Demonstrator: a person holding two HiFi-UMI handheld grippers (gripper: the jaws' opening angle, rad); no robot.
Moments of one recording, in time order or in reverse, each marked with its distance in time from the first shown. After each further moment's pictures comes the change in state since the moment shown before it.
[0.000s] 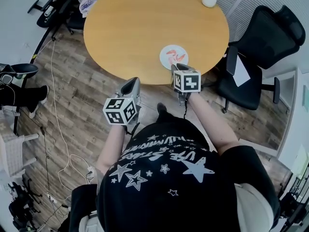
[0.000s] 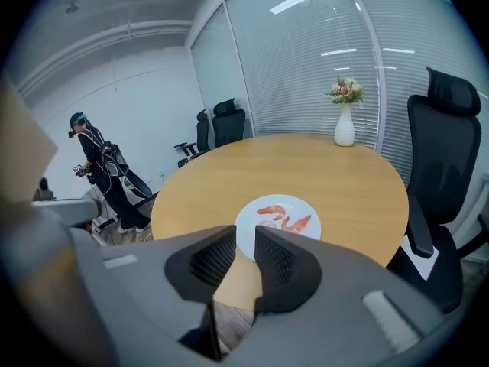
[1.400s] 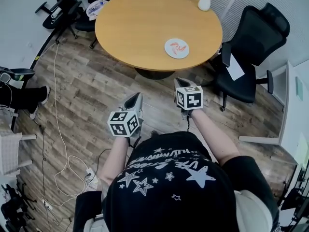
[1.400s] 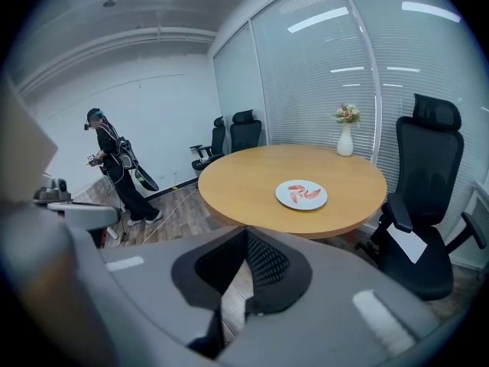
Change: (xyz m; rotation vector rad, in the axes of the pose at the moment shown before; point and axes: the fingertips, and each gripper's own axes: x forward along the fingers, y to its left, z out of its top) left arm -0.148 -0.027 -0.088 -0.044 -0.006 -0.033; right arm -0.120 0.096 -0.096 -0.088 -0.078 0.013
